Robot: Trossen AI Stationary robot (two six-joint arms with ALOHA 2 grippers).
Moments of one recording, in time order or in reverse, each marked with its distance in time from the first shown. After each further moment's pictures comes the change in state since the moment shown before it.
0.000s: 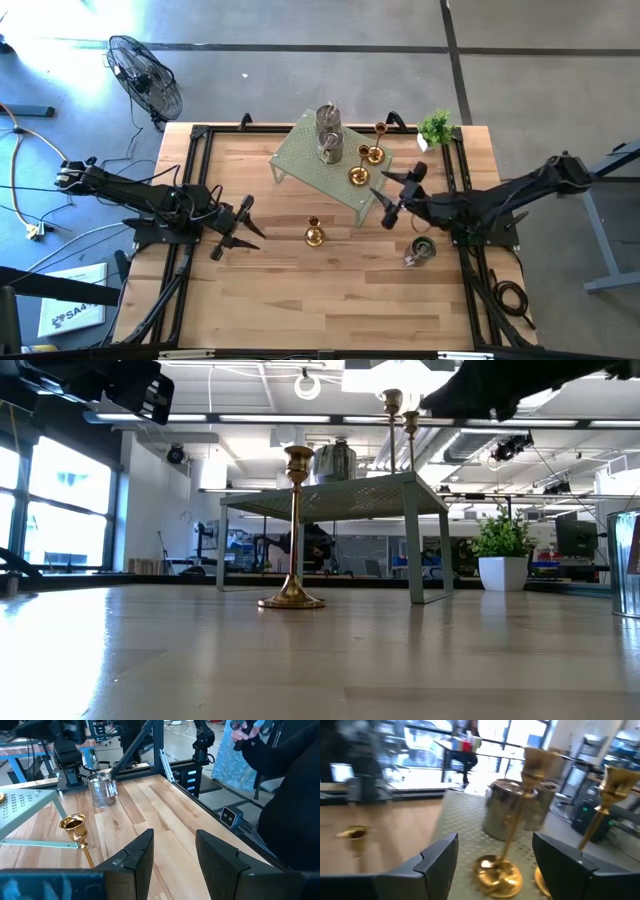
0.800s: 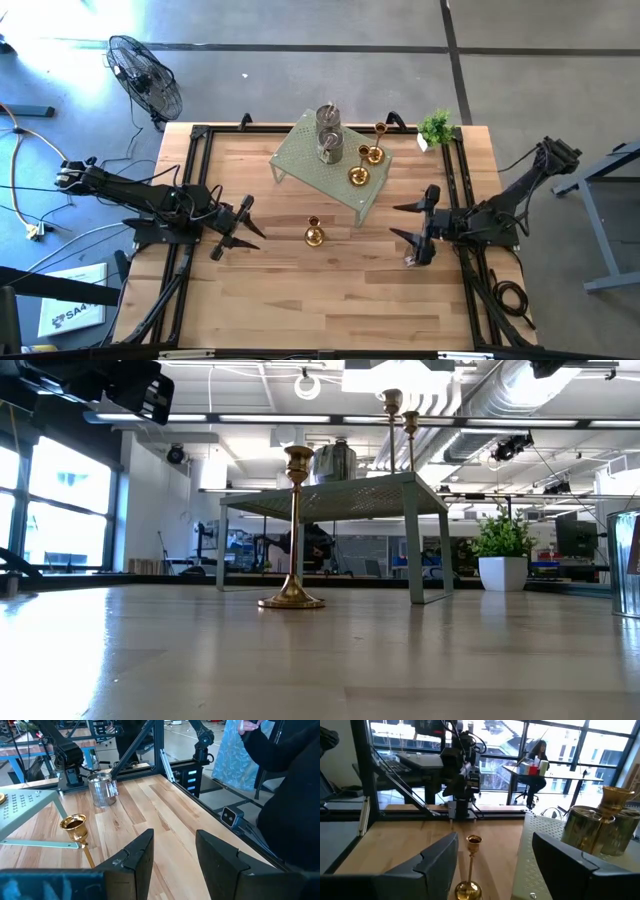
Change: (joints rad) left arm 0.000 0.000 0.000 0.000 -0.002 0.003; right arm 0.387 -0.165 0.000 -0.063 0.016 0.034
